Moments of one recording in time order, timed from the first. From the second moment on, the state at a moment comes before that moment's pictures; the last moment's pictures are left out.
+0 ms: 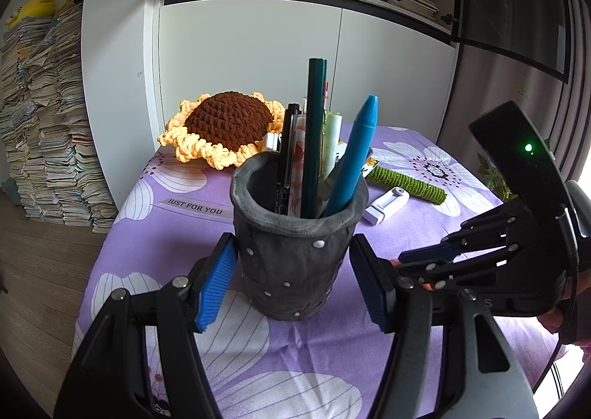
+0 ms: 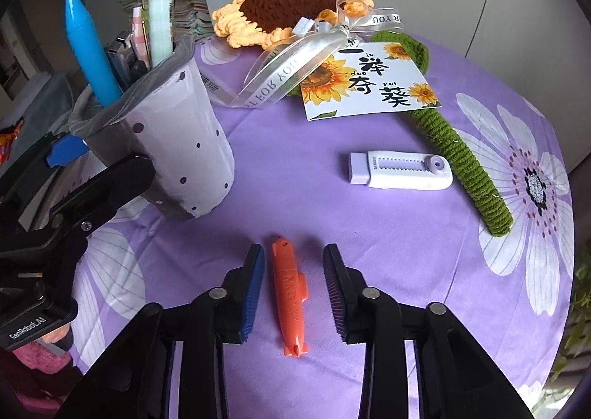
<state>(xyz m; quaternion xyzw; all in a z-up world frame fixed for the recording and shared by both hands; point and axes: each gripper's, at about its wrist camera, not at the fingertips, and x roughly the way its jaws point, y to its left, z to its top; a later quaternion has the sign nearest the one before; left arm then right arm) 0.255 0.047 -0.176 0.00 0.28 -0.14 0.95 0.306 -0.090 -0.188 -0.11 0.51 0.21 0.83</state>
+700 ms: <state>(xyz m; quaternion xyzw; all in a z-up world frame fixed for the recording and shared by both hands) 0.255 0.047 -0.176 0.00 0.28 -0.14 0.95 0.263 -0.096 -0.042 0.05 0.28 0.36 0.89</state>
